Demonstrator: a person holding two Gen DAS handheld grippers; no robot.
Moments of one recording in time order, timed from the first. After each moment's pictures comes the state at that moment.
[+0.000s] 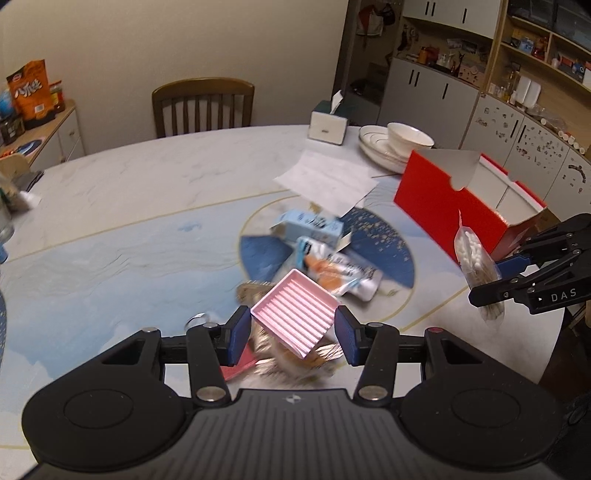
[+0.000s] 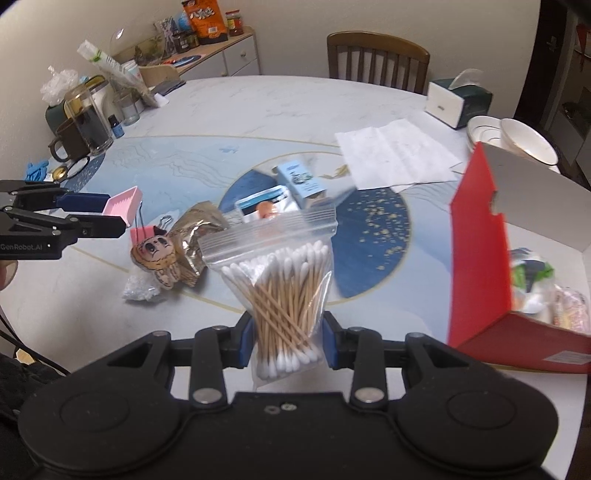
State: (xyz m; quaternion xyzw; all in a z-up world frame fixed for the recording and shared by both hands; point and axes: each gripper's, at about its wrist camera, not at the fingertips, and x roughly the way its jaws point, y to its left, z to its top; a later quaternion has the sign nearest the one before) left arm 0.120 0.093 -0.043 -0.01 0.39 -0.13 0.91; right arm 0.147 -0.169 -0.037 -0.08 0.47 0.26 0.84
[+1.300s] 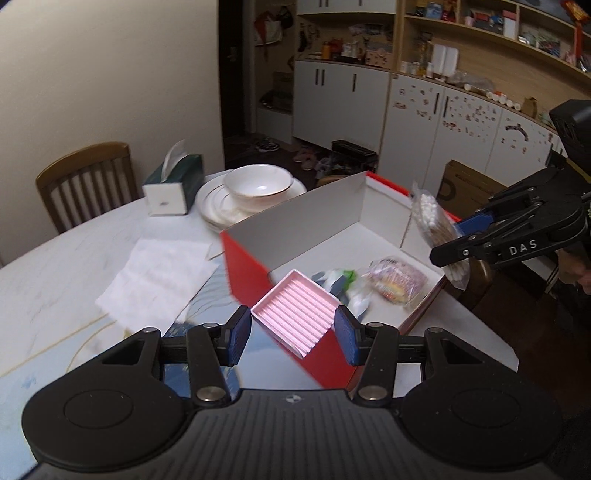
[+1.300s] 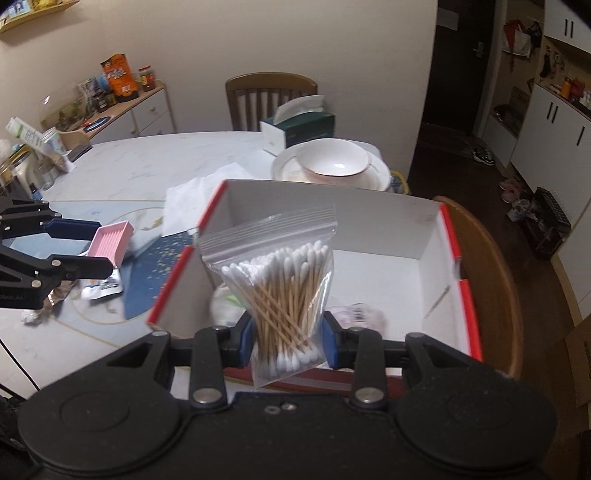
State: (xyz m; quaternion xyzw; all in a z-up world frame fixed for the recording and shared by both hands) left arm 0.214 -0.162 -0.010 0.08 0.34 -0.24 0.91; right arm 0.222 -0.400 0.000 -0.06 0.42 0.19 0.89
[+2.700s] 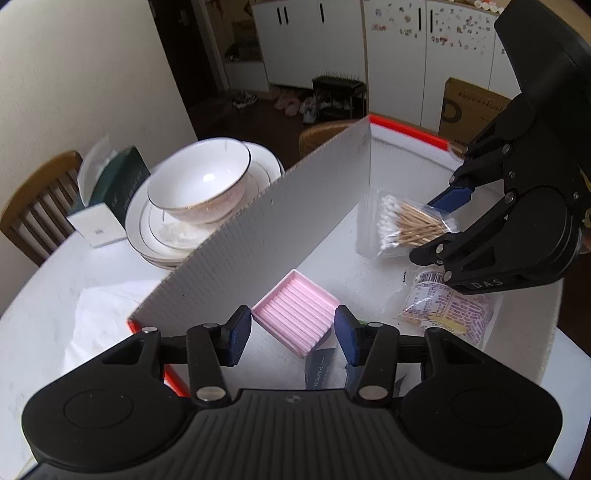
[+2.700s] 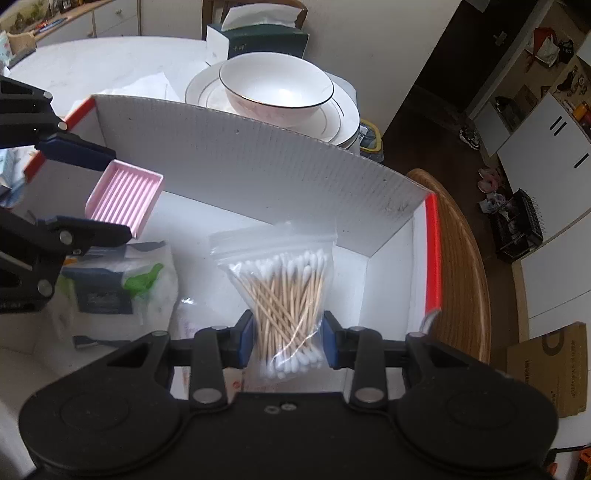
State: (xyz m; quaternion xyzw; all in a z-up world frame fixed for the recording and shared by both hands) left arm 0.349 -0.277 -0.075 0.21 0.41 -0.24 0.86; right arm 0.353 -0.397 -0.088 -0.21 0.50 0.15 0.83
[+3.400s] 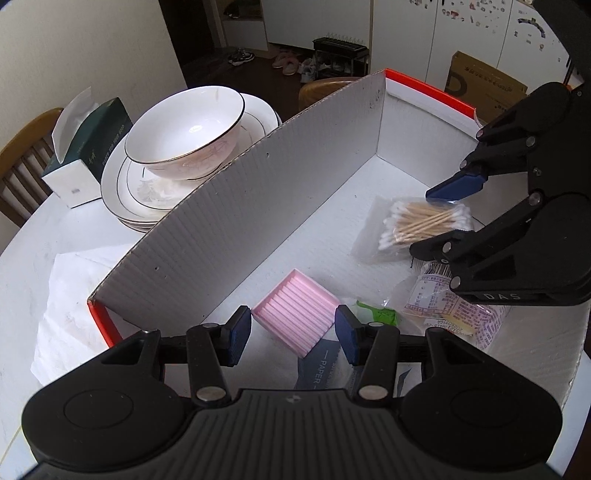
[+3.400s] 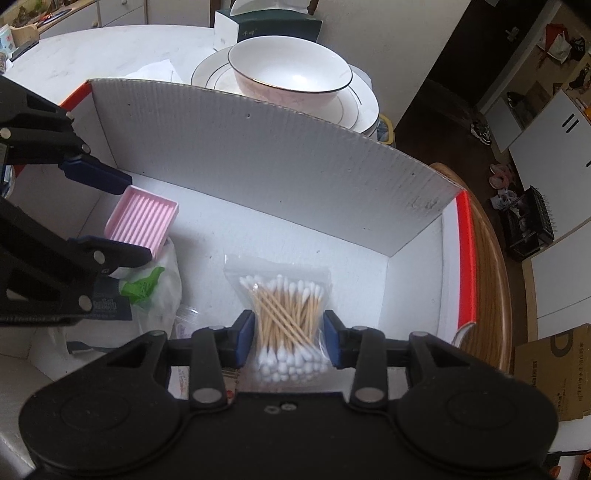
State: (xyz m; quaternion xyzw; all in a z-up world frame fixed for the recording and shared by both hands) left arm 0.371 -0.281 -0.100 0.19 0.47 -0.24 0.83; right arm 0.366 -0.396 -0.100 -0.20 0.51 0.16 0.82
